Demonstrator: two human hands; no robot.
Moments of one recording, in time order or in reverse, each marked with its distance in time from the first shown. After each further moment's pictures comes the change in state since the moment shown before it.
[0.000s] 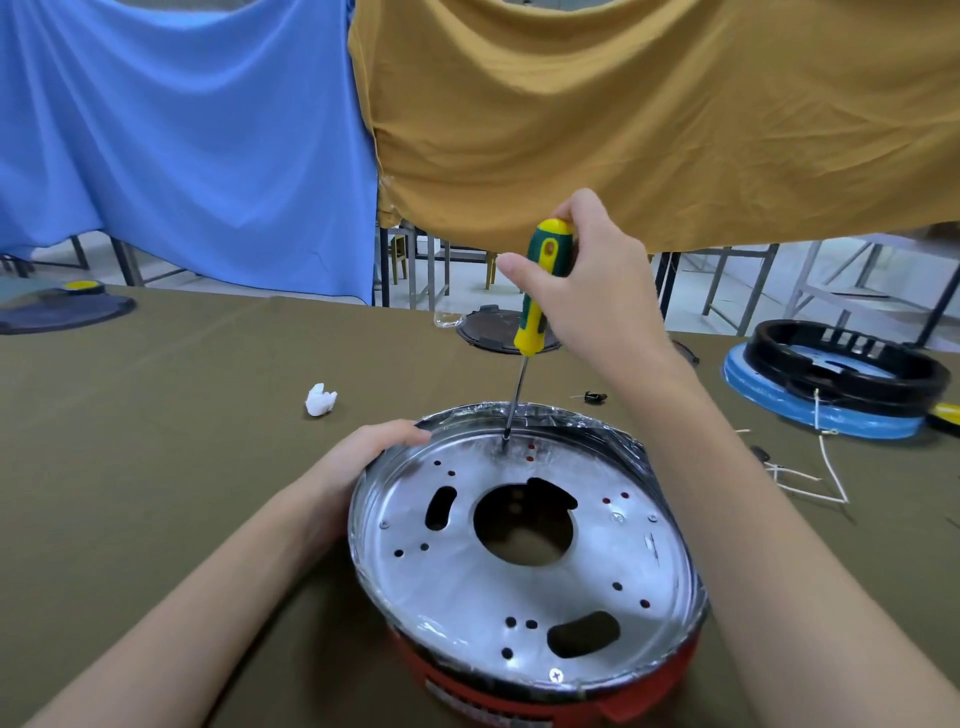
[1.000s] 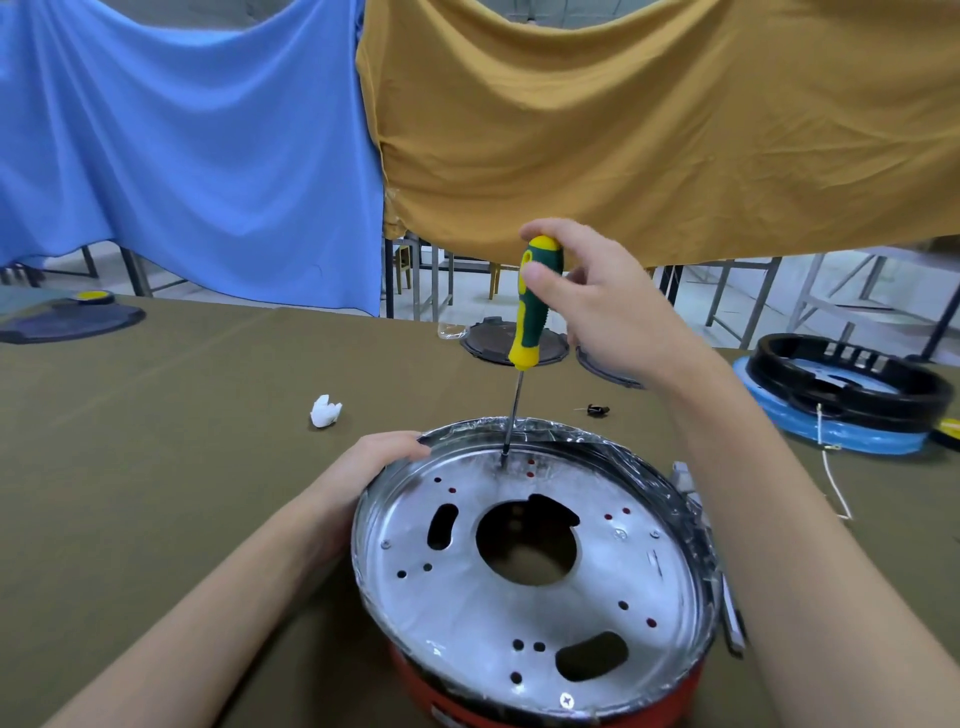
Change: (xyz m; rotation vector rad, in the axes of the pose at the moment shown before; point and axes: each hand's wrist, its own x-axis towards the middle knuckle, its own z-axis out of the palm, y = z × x) left_hand 0.039 0.036 0.020 0.791 0.224 -0.081; right_hand 0.006 -0.001 -0.018 0.156 -0.279 -0.005
